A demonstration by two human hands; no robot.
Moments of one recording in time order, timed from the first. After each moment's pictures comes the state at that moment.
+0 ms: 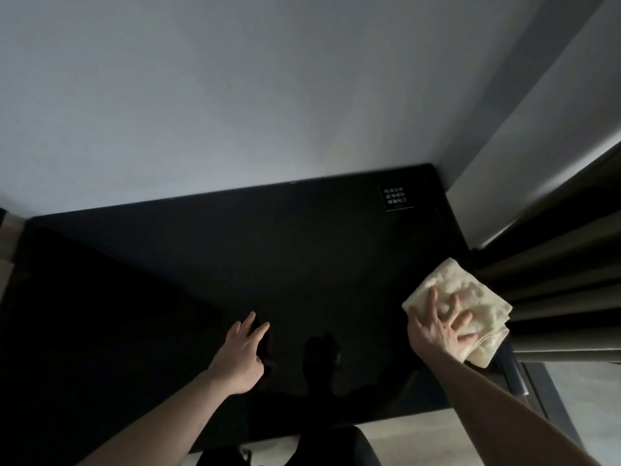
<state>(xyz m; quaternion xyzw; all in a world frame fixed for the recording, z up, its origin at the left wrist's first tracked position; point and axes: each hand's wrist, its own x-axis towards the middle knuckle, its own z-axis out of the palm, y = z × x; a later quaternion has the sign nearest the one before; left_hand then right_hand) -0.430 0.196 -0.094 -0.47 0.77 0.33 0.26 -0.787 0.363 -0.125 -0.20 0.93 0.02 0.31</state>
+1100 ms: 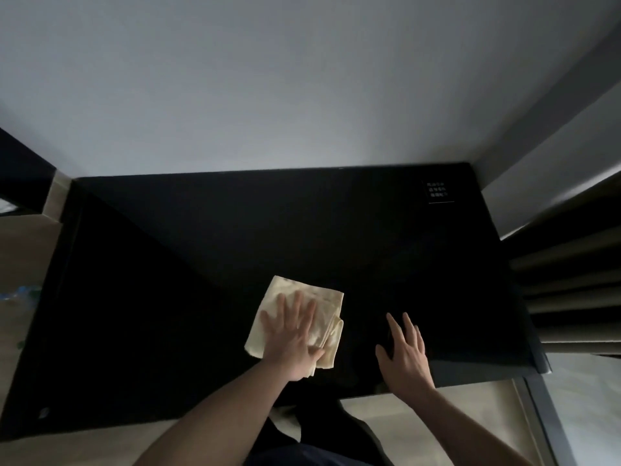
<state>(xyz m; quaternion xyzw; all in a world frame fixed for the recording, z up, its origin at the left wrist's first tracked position) -0.375 0.218 -0.120 -0.41 0.84 0.22 0.28 -0.577 0.368 -0.087 -0.33 0.87 -0.10 0.35</state>
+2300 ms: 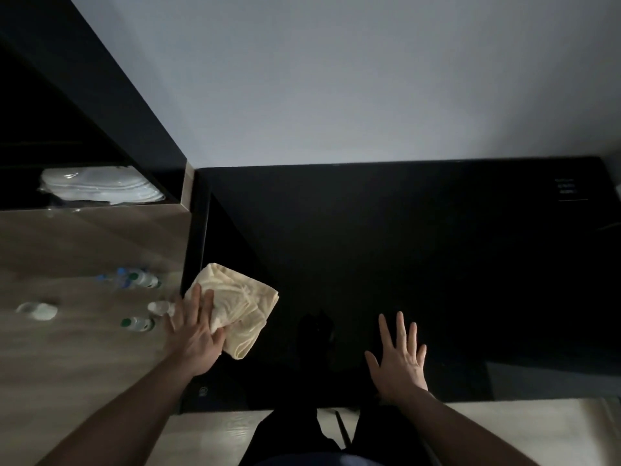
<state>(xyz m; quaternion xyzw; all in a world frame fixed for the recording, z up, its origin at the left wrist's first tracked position) 0.073 0.035 -0.132 -0.60 0.76 0.16 0.19 -0.302 0.242 -0.129 -0.41 0.83 0.06 0.38</state>
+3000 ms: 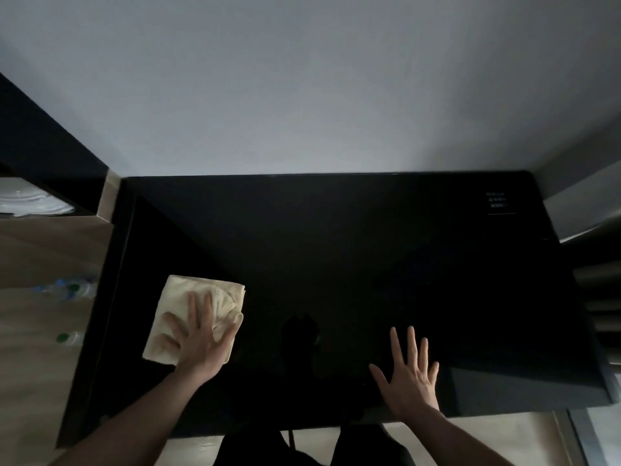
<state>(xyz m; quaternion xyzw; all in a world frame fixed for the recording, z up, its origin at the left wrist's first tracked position) -0.133 0.086 -0.124 -0.68 0.63 0.37 0.09 -0.476 0.311 -0.129 -0.39 0.85 0.10 0.34</state>
